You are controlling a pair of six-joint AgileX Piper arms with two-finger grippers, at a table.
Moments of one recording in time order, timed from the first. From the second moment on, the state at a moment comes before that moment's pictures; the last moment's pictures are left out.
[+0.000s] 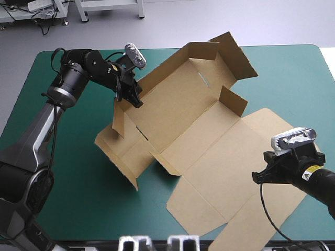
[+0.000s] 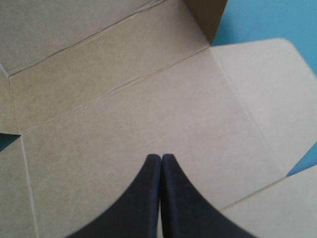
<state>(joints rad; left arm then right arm) -0.34 1.75 -1.80 -0.28 1.12 0.77 0.18 0.69 -0.78 0.19 0.86 -0.21</state>
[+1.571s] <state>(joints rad) -0.55 1.59 -1.62 -0.17 1.01 1.13 0.15 1.47 -1.73 0.08 0.96 -0.16</state>
